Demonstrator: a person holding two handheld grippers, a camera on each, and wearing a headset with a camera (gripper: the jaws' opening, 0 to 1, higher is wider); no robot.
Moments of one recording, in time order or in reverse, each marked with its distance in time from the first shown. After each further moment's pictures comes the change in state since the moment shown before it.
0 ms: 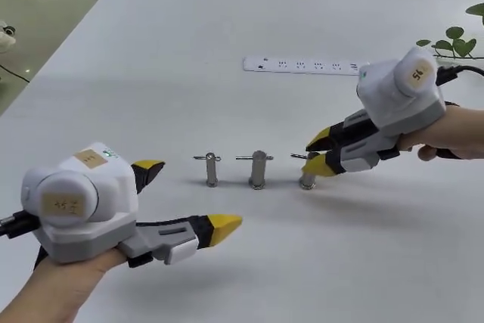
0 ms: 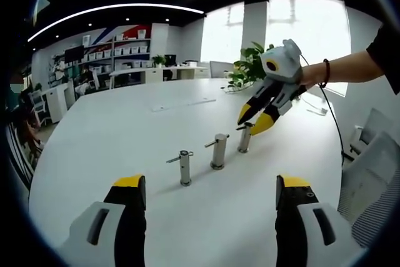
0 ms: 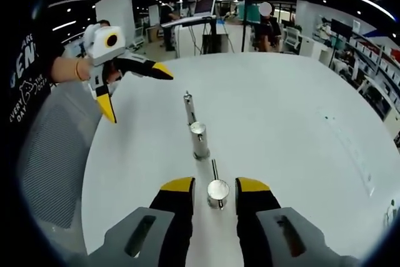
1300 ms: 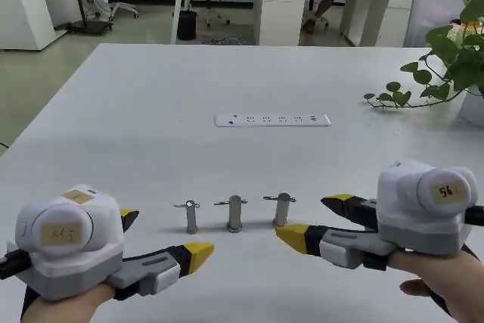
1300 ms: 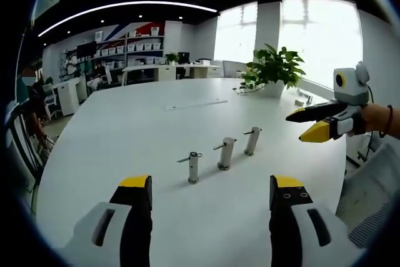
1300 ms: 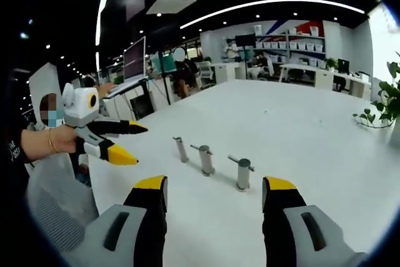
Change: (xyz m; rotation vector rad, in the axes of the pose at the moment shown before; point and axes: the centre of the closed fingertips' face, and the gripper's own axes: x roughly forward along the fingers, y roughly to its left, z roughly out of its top) left arm -0.015 0.004 0.009 -0.044 0.017 0.089; right arm -0.055 0.050 0.006 0.459 -0.347 -0.470
